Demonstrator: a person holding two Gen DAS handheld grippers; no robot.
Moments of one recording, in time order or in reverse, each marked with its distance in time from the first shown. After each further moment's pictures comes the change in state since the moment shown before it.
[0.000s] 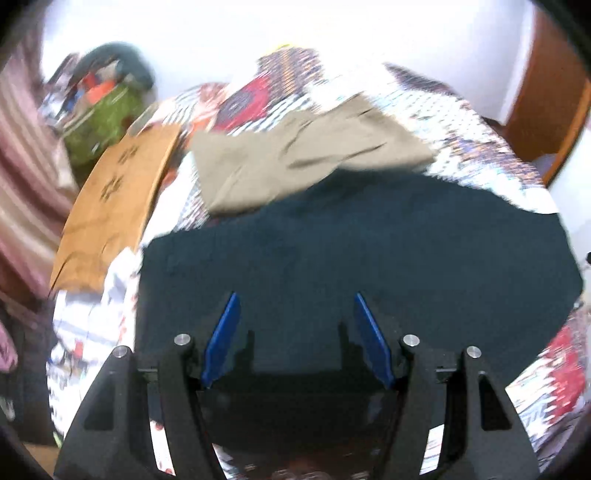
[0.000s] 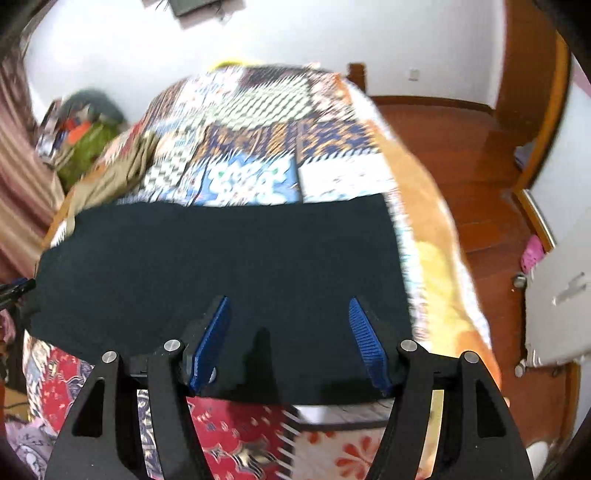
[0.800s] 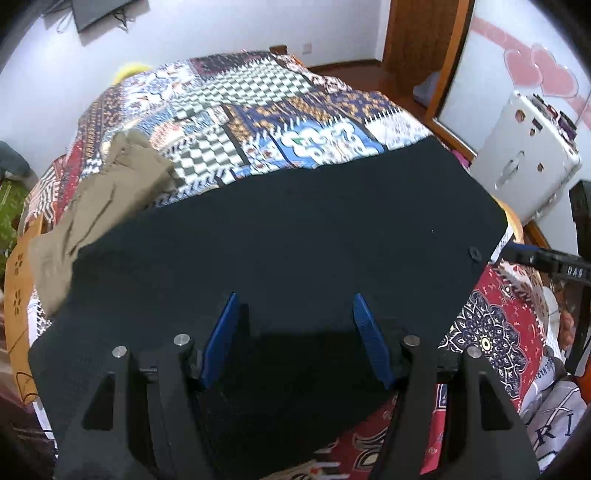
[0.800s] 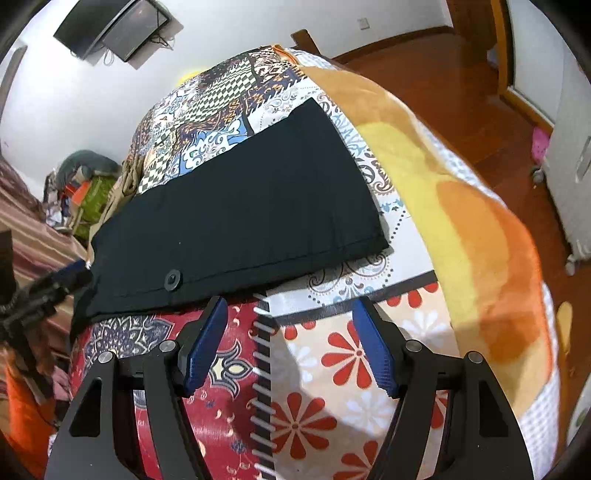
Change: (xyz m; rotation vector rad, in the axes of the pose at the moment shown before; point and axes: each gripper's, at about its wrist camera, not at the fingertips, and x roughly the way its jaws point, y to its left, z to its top) left arm 0.029 -0.226 0.015 0.388 0.084 -0.261; right arm 0.019 -0.040 -0.070 0.325 0.063 0.184
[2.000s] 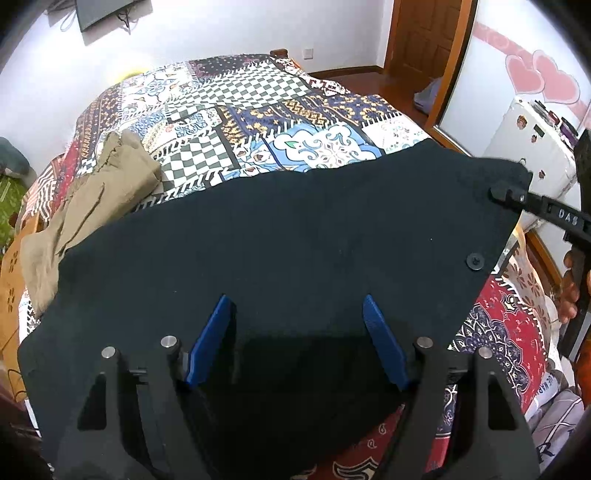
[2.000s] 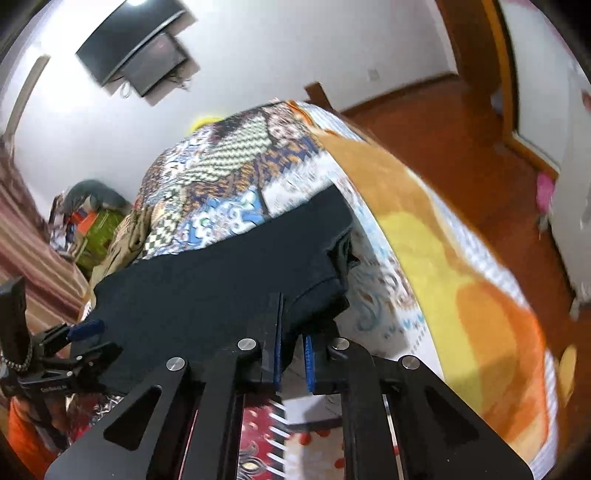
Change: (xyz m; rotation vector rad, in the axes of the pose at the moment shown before) left arm 0.004 -0.005 0.000 -0.019 -0.048 0.002; right arm -0.018 0.028 0.036 -0.116 -0.229 0.003
